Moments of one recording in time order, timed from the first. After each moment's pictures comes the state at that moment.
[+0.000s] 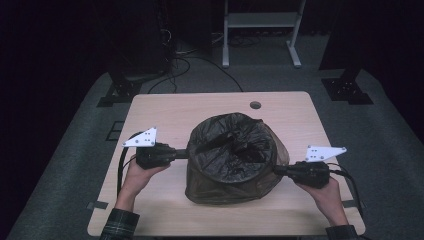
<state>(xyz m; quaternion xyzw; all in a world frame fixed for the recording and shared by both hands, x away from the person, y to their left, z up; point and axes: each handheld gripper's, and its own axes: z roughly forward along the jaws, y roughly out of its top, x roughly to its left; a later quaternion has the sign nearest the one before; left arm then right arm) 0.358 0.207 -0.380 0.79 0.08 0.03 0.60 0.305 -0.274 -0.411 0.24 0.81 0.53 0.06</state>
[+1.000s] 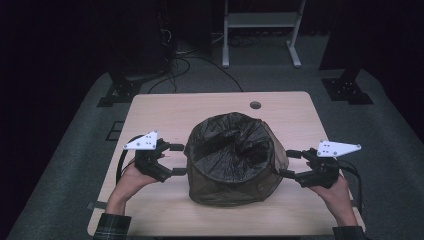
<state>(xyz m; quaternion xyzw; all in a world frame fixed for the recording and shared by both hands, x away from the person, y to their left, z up) 0.345 0.207 -0.379 0.81 0.11 0.03 0.57 0.303 -0.290 -0.390 0.25 0.78 0.56 0.09</state>
